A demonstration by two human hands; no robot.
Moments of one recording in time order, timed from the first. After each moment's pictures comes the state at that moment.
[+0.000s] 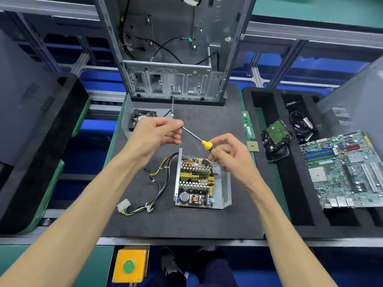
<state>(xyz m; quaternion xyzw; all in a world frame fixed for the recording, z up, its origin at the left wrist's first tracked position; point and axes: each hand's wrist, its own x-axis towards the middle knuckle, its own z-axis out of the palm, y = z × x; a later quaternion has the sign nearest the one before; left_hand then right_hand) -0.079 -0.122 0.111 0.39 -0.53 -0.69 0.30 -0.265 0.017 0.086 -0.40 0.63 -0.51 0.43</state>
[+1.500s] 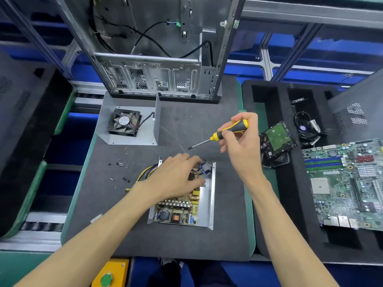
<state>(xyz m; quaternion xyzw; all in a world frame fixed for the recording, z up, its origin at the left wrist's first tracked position) -0.161 -0.087 0.050 0.33 -0.90 -0.27 -0.06 -0.335 -0.031 0.079 -0.37 0.62 -0.62 0.31</state>
